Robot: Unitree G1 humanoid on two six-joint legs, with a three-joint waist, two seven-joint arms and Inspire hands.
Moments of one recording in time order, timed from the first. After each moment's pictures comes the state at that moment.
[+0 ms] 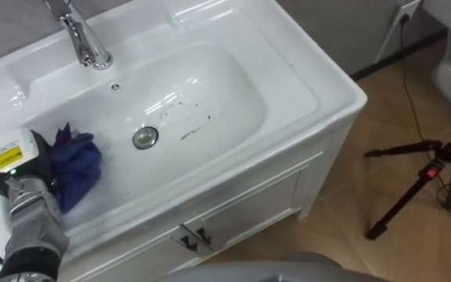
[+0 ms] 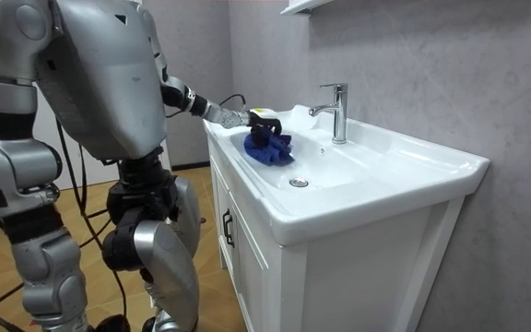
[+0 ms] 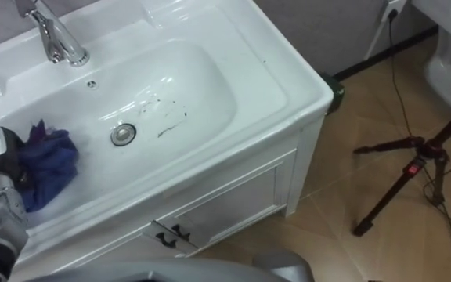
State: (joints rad) left arm -0.01 0.40 0.17 0.74 1.08 0.19 0.38; right arm 0.21 -0.31 -0.15 1.12 -0.19 0.16 0.00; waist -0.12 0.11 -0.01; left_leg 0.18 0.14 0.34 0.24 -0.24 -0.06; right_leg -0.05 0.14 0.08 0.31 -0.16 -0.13
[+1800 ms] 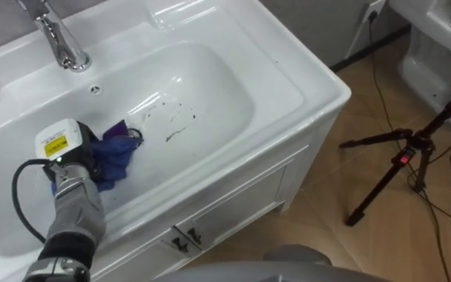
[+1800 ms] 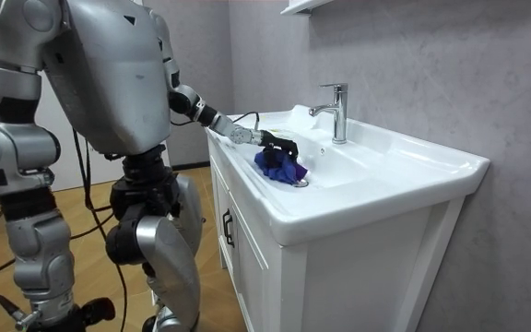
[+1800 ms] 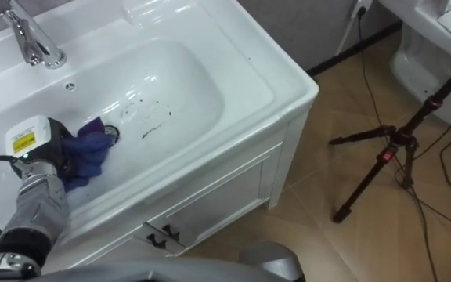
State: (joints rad) left arm -0.09 0.26 0.03 0.74 0.95 0.22 0.36; right arm 0.22 -0.28 -0.01 1.16 -0.13 0.13 -0.01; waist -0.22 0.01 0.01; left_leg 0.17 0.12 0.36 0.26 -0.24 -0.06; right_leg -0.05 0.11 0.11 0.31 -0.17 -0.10
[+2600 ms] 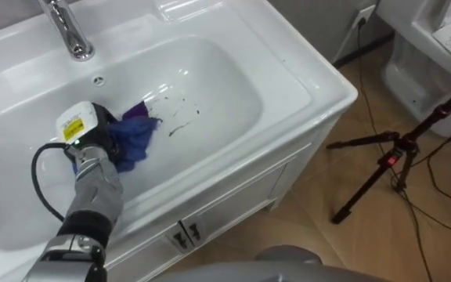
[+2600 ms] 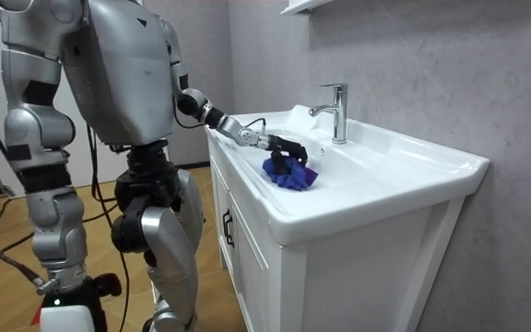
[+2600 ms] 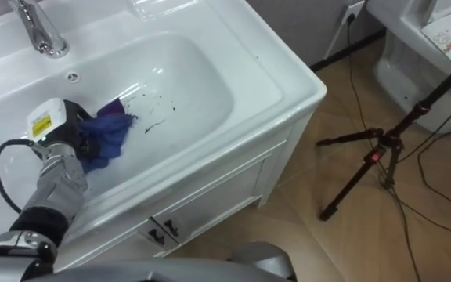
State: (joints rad) left arm -0.18 0.22 -0.07 0.74 0.74 0.22 0.38; right arm 0.20 -0.25 0.07 1.16 -0.13 0.13 0.02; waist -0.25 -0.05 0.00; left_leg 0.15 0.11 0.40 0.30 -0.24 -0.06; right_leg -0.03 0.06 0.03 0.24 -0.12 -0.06
